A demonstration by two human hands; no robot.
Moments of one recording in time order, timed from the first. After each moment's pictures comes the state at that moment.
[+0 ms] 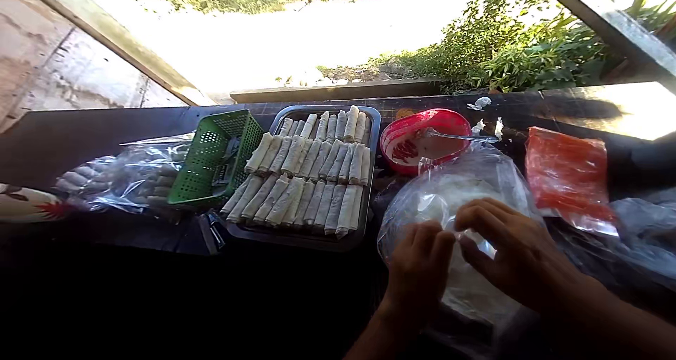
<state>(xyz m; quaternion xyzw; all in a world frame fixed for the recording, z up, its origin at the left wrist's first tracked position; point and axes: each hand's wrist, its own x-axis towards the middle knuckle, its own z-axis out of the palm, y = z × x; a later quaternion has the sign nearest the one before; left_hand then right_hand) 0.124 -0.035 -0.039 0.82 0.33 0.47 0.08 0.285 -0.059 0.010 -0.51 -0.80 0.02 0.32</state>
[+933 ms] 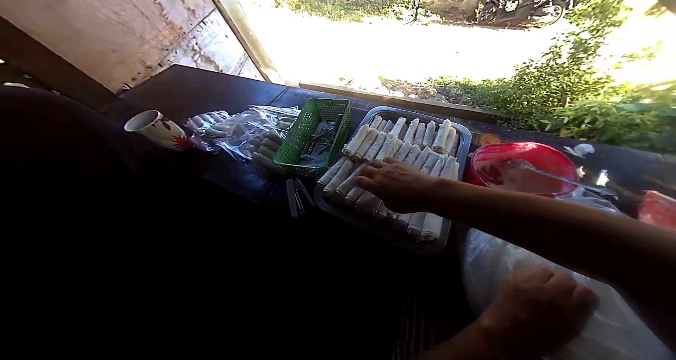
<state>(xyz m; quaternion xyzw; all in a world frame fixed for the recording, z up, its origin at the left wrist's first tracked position) 0.145 -0.036 -0.066 0.84 0.27 0.46 0.12 0.062 0.132 0.020 -0.26 -0.96 0.08 -0.04</state>
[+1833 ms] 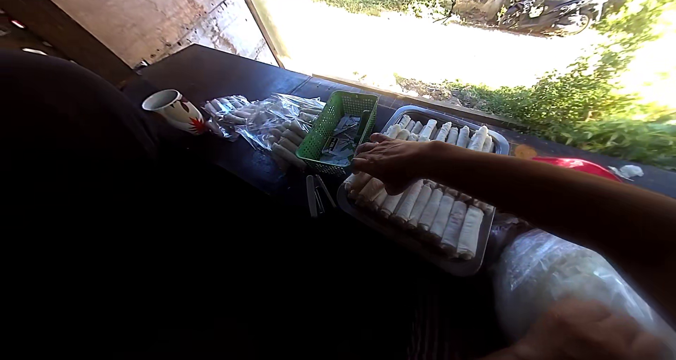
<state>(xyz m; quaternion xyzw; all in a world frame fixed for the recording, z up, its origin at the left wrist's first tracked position) 0.145 -0.035 -0.071 0.82 0.26 0.50 0.14 -0.007 0.189 0.044 -0.16 -0.98 0.03 -0.14</state>
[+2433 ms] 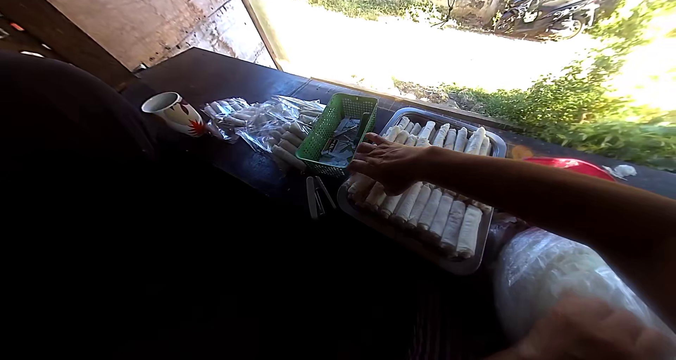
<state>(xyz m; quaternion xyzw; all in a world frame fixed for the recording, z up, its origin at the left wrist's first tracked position) 0.150 -0.034 -0.076 0.81 0.25 0.51 0.13 -0.007 0.195 0.026 -0.15 -0.98 0.02 -0.10</state>
